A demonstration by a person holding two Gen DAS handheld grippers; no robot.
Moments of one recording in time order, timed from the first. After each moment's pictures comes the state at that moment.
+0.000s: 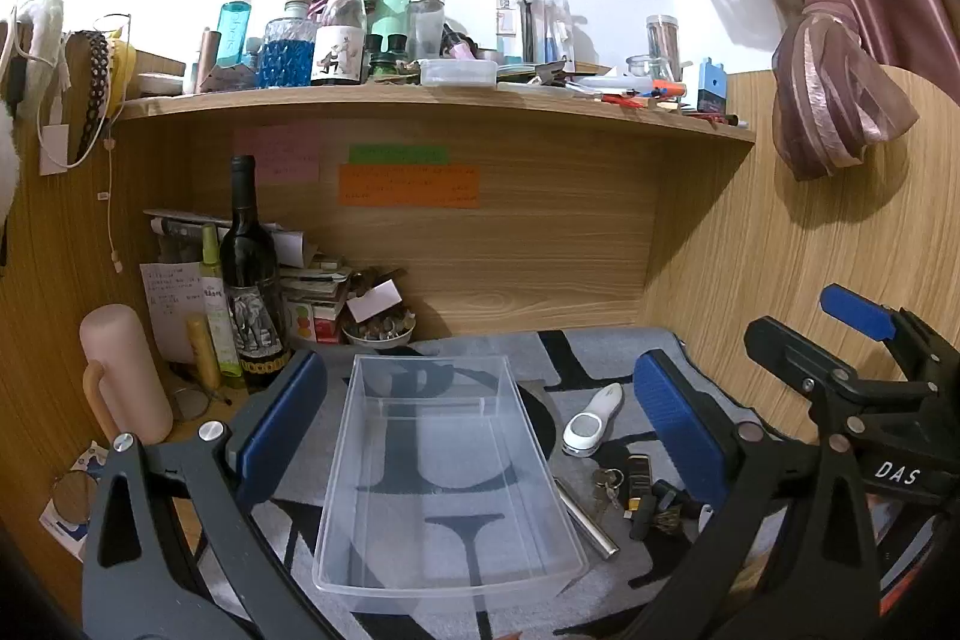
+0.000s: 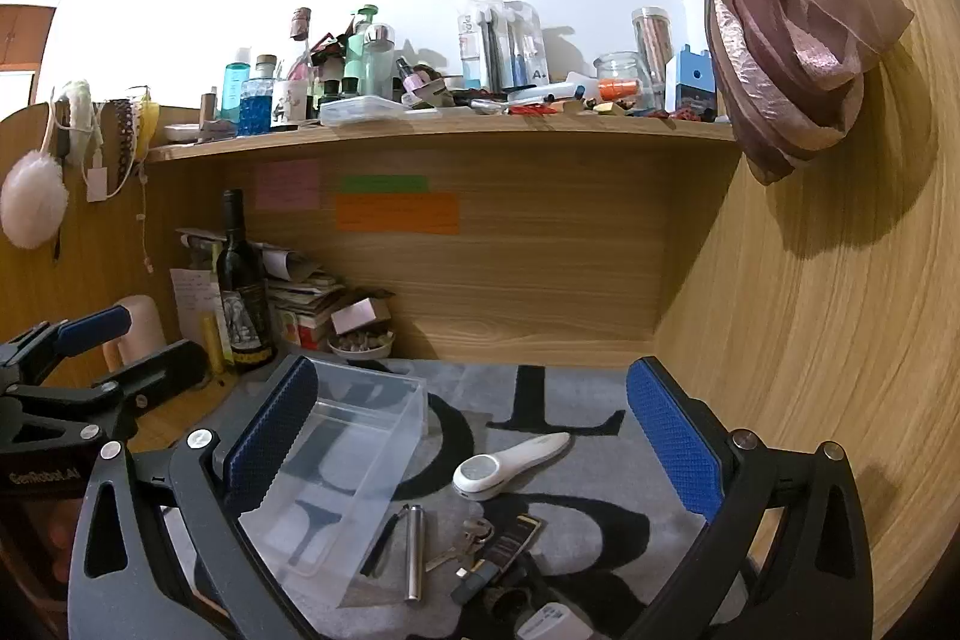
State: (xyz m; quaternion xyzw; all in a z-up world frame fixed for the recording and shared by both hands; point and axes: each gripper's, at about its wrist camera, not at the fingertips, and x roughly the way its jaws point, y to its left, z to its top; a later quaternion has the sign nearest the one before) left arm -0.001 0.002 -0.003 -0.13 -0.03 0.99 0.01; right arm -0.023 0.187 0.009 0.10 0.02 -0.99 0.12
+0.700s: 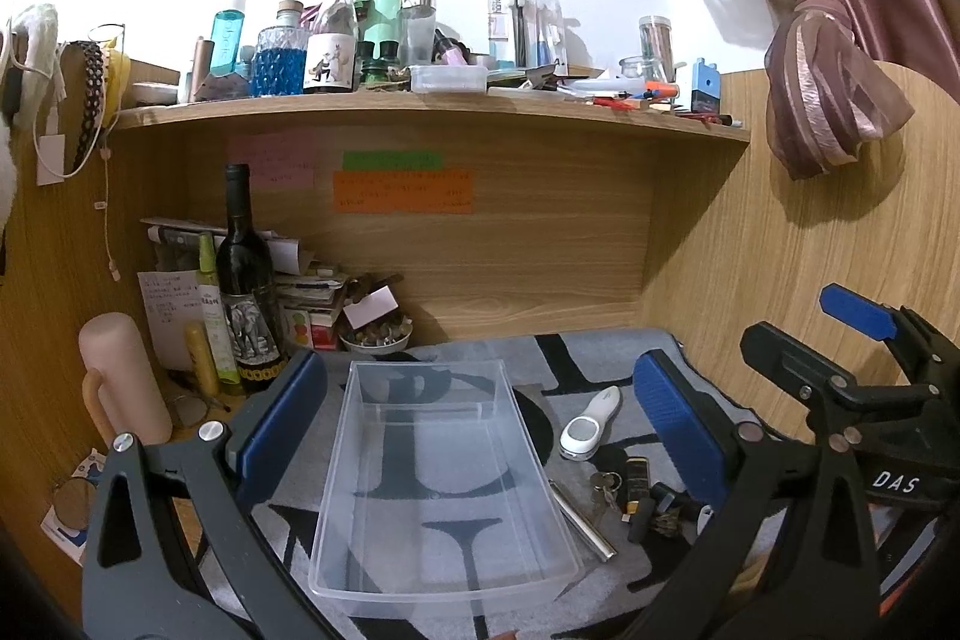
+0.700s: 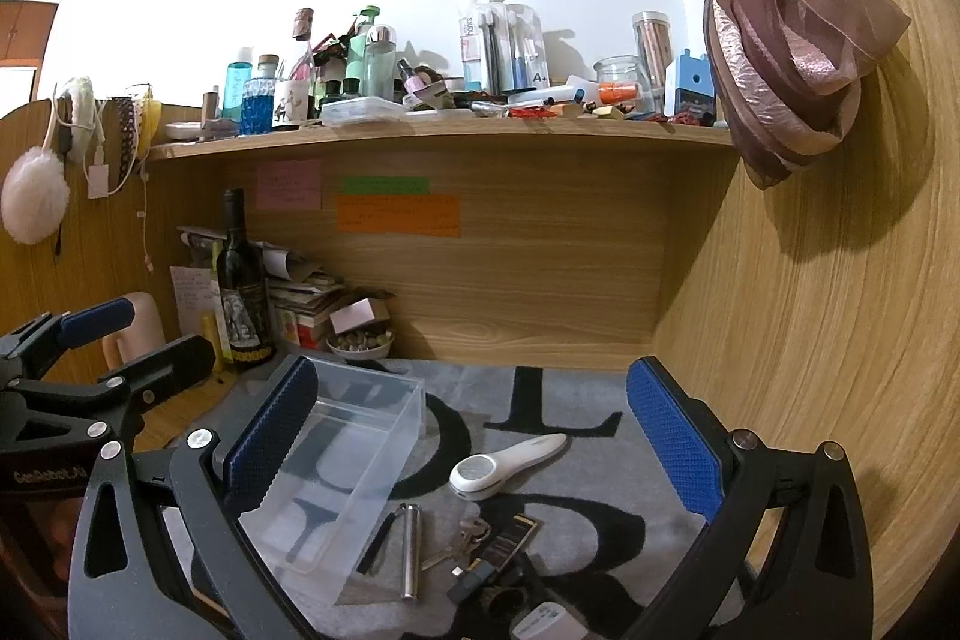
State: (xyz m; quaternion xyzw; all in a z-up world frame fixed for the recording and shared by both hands) left arm -0.001 0.005 -0.002 -0.13 -0.02 0.99 0.01; right arm -0.021 0.189 0.010 0.10 0.03 -0.99 0.12
